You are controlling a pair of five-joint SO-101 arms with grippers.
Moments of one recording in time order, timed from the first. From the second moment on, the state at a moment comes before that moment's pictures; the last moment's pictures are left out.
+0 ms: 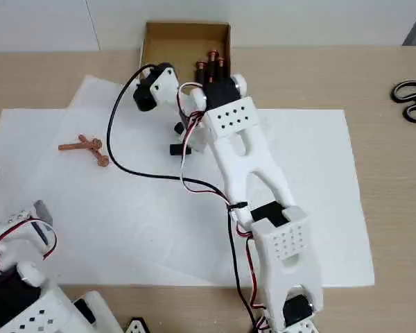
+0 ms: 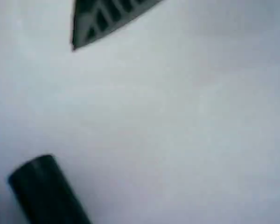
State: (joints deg) left arm -43.7 -66.4 39.5 87.3 0.8; right arm -29.1 36.7 -52.3 96.3 34.2
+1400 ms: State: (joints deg) left arm -43.7 -66.4 39.5 87.3 0.8; right arm -31.3 53.9 -52.5 81.0 31.0
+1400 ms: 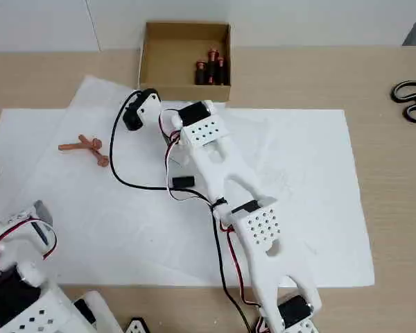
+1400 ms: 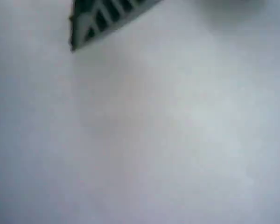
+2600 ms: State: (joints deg) left arm -43.7 -66.4 39.5 87.3 0.8; right arm -38.9 15.6 -11.7 85.4 30.7
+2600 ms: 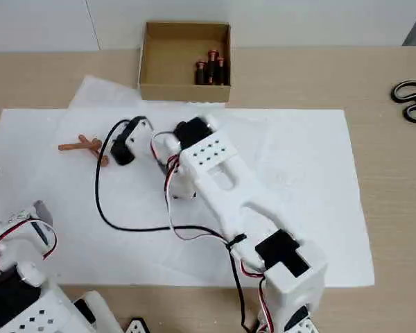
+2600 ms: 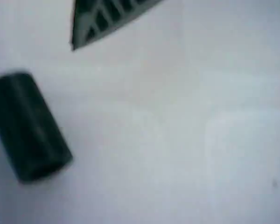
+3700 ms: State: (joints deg) left arm -43.7 -66.4 39.5 87.4 0.8; right arm -36.9 30.1 -9.8 74.5 31.3
